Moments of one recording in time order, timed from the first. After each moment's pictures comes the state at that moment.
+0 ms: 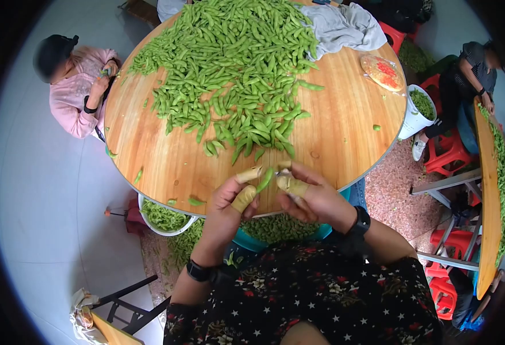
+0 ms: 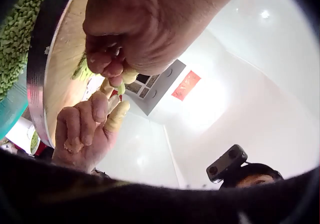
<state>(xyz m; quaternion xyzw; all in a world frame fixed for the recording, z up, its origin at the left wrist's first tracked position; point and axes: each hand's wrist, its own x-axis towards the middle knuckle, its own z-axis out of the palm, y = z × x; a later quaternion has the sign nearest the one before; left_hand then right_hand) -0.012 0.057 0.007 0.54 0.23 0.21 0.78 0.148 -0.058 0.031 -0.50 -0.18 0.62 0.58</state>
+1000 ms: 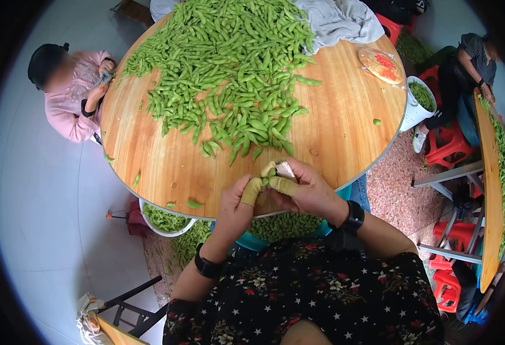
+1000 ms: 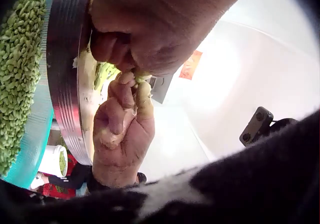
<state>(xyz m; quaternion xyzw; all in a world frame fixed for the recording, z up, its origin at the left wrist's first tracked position) 0.001 0.065 -0.016 0.76 0.22 0.21 0.58 0.150 -0.044 0.003 -0.46 -0.28 0.57 0.62</state>
